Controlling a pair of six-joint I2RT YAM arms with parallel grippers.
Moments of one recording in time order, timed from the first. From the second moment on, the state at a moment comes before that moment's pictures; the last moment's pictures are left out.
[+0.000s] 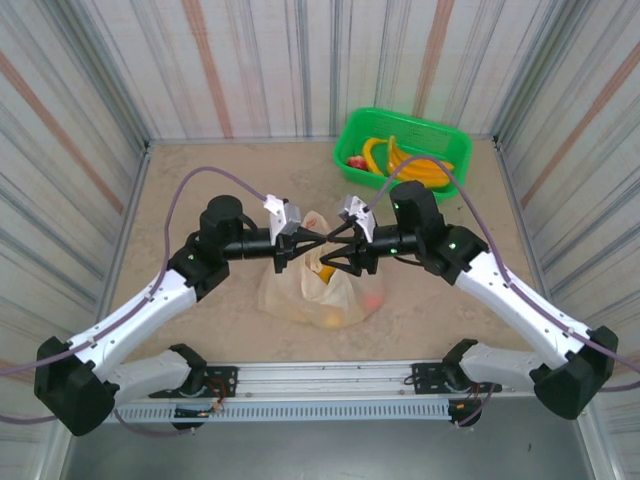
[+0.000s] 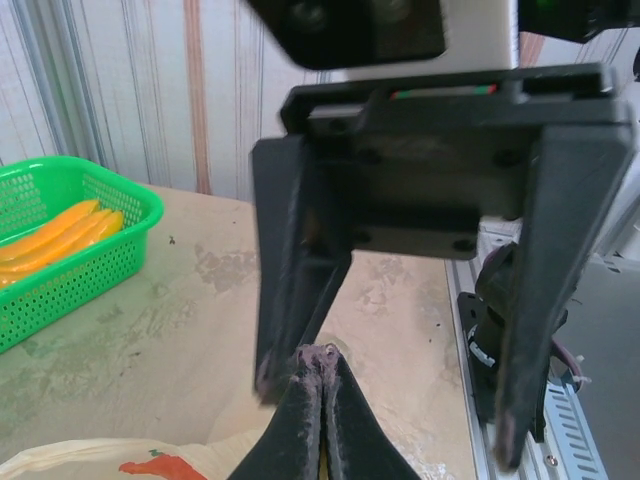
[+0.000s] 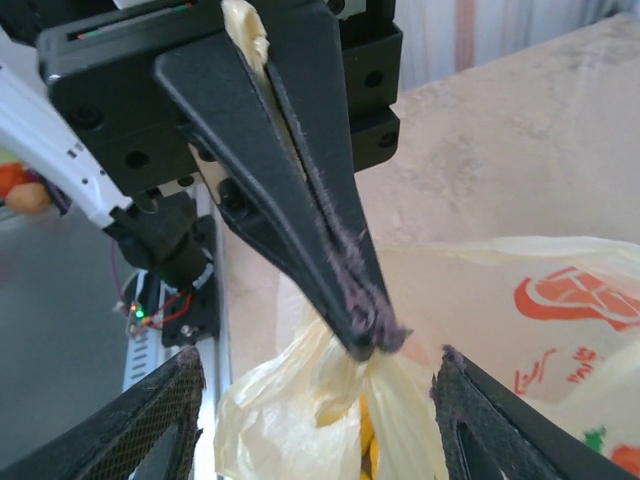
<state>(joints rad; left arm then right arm) -0.64 1.08 0.86 0.03 0.76 0.06 0.69 1.15 1.09 -0.46 -0.70 -0.10</state>
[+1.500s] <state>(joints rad) -0.64 1.07 0.86 -0.01 0.89 0.12 0.60 1.43 1.22 -0.62 -1.23 -0.25</state>
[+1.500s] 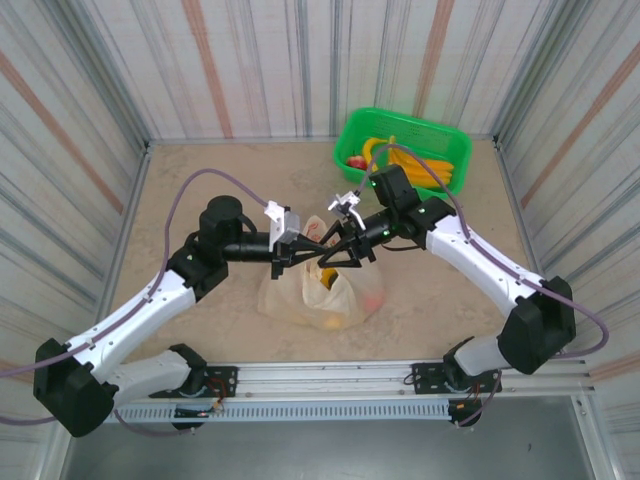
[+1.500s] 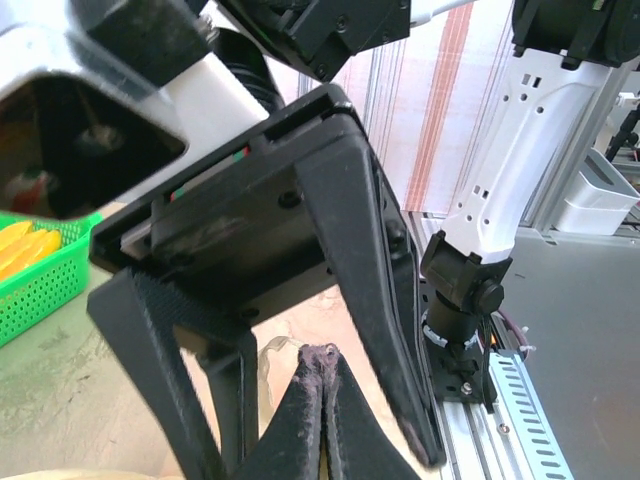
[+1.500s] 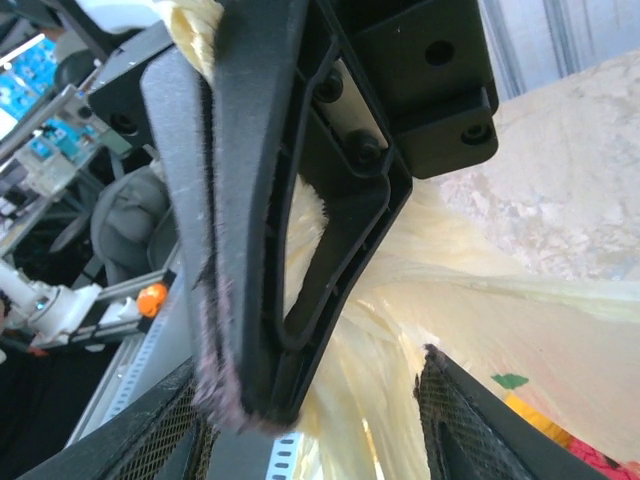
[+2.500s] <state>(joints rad) -0.64 1.07 0.87 -0.03 0.81 0.12 0.80 1.17 1.03 -0.39 -0.50 -0.33</state>
